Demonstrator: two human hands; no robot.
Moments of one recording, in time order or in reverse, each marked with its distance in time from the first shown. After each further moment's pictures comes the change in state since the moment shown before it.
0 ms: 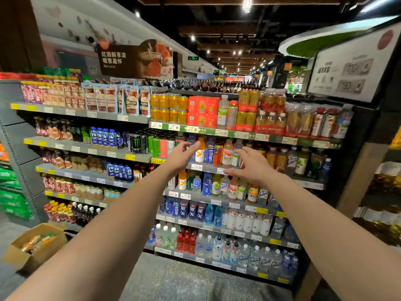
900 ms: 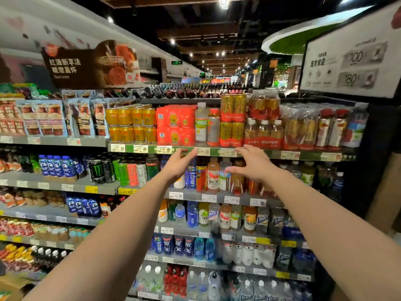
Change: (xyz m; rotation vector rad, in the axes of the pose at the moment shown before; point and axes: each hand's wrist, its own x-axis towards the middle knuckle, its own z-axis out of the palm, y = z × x) left_hand 0.254 0.002 0.101 -0.049 -0.046 -0.012; right_hand 0.225 0.157 0.002 -0.067 0.007 0.084
